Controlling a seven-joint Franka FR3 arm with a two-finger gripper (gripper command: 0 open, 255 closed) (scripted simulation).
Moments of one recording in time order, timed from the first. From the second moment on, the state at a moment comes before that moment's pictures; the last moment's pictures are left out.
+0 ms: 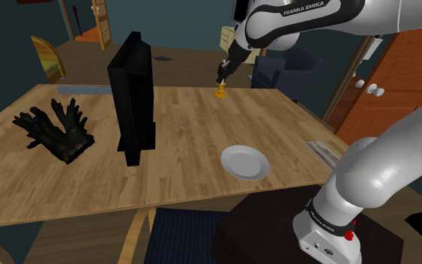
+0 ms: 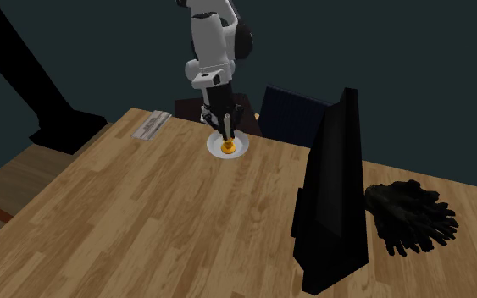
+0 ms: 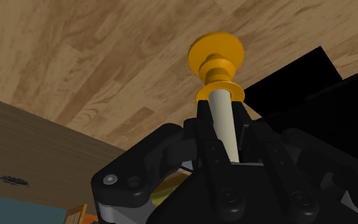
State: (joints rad) arm 0.06 -0.33 -0.09 -2.28 0.10 2.38 -0.28
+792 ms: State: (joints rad) arm -0.04 -0.67 -0.26 -2.52 0.05 2.27 -0.50
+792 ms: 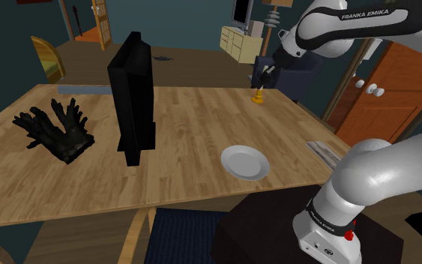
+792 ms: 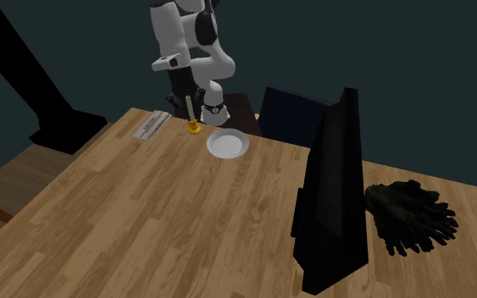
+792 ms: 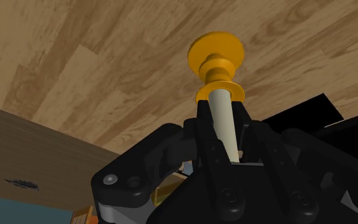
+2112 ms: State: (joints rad) arm -0.28 -0.94 -0.64 -2.51 -0.15 1.95 -0.92
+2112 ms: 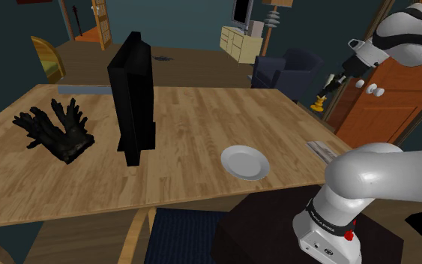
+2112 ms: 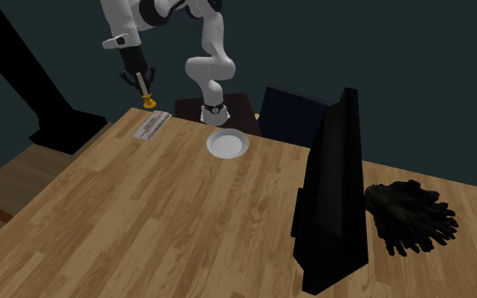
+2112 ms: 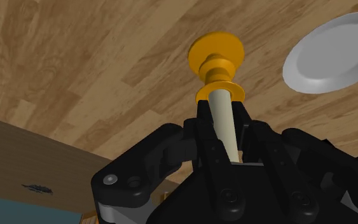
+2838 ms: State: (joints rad) arm -0.29 -0.90 -0.89 -2.30 -0.24 1.81 -1.17
